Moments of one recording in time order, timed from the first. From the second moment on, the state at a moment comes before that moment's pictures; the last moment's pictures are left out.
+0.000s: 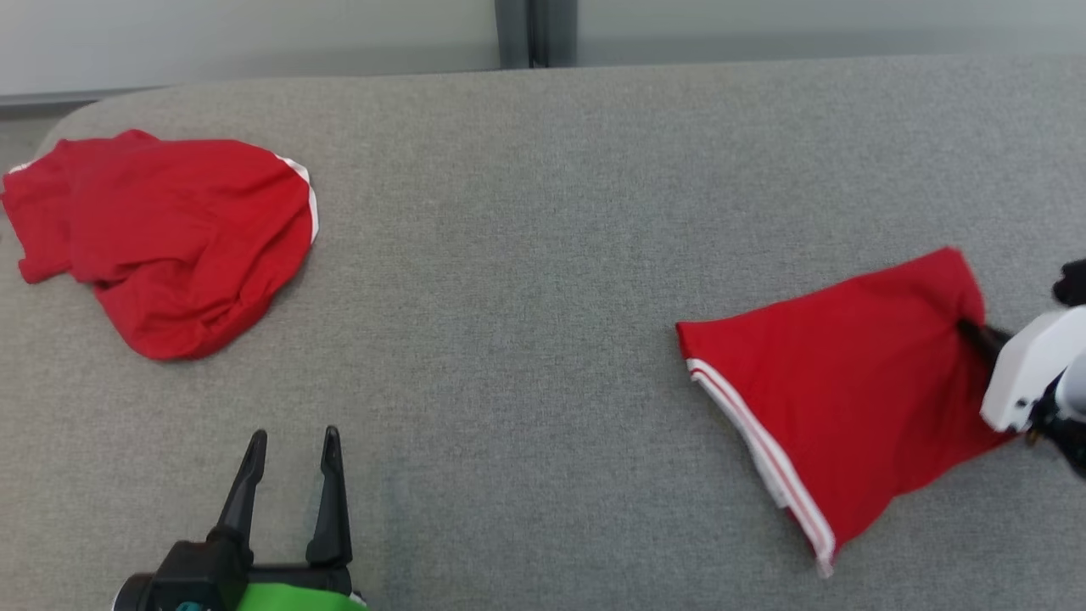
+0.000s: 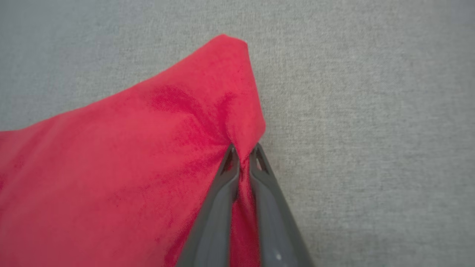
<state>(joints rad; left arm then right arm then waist) 0.12 0.05 -0.07 0.03 -0.21 -0.07 -0.26 -0.42 -0.55 0.27 0.57 0.75 0.13 0.29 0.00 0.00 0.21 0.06</state>
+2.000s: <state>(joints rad) 0.19 0.05 -0.03 0.11 -0.21 -0.10 -0.26 0.01 -0.18 -0.09 0.17 0.12 0.13 -0.26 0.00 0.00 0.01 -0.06</state>
